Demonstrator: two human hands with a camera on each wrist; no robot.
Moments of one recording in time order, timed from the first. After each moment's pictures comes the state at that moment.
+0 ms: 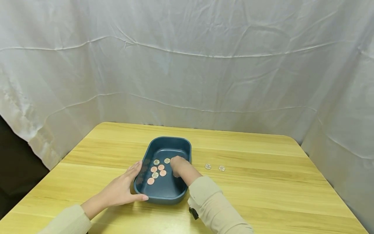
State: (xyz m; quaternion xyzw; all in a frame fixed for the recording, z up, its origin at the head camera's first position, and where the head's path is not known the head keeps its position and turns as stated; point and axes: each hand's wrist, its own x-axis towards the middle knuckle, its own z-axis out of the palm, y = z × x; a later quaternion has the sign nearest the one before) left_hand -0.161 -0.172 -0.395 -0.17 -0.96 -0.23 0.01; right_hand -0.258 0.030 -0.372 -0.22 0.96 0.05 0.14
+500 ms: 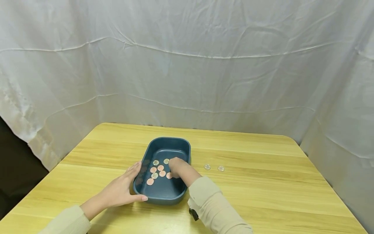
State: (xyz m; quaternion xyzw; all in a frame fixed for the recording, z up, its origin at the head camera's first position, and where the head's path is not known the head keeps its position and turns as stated) left_hand -0.161 -0.172 -0.395 -0.18 -0.96 -0.22 0.01; right_hand -0.257 0.031 -0.373 -0.27 0.95 0.03 0.14
